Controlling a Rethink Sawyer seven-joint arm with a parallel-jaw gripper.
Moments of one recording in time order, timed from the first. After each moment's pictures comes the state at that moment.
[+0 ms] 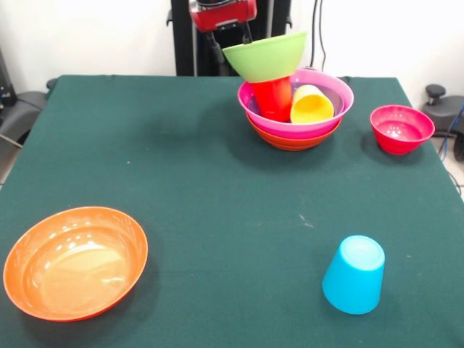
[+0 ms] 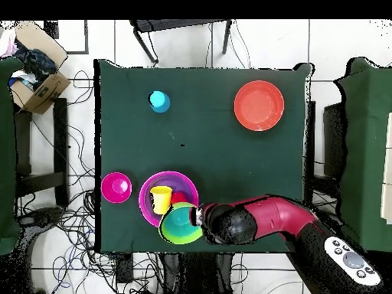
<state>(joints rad) -0.99 -0.75 0.77 2.20 -0.59 0.59 1.94</state>
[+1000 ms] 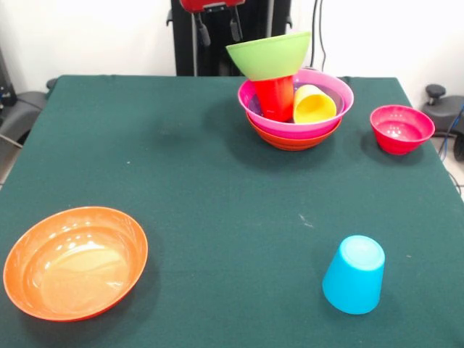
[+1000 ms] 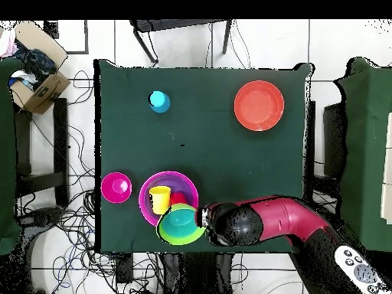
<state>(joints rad) -0.99 -0.87 0.77 2.21 -0.52 0.68 1.94</state>
